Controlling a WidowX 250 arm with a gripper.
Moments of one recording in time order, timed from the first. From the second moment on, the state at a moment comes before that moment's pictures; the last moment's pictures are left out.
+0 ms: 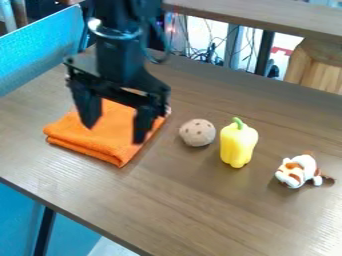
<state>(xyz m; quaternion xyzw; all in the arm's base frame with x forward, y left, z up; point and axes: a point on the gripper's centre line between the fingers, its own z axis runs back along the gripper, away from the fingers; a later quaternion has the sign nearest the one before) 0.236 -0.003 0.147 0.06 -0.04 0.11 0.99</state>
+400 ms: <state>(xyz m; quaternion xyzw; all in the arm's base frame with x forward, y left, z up) 0.257 0.063 0.133 0.05 -0.02 0.09 0.99</state>
